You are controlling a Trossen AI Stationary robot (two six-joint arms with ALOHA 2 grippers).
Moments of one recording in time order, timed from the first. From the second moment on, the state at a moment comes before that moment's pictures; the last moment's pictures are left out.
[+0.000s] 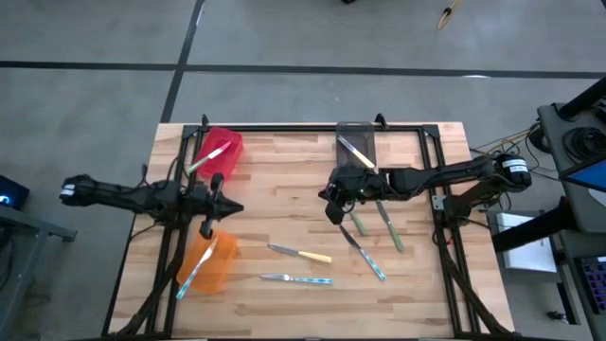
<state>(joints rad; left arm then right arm) -0.13 0.29 0.11 0.24 -0.06 -0.15 0.01 1.45 0.99 -0.13 0.11 0.46</state>
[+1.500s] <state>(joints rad) -0.13 0.22 0.06 0.27 -0.07 -0.19 0.22 1.49 0.99 -0.84 0.19 1.26</state>
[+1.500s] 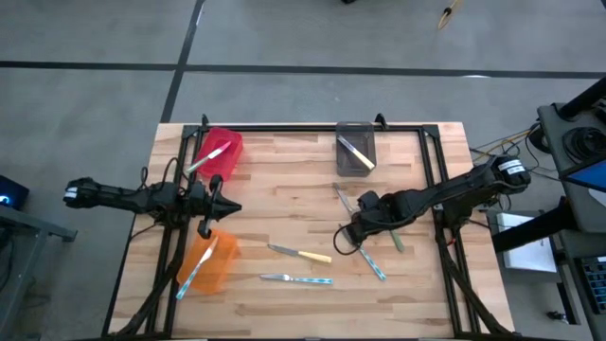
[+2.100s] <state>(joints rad) -0.13 0.22 0.06 0.28 -0.07 -0.19 0.10 1.71 0.99 -0.72 0.19 1.11</state>
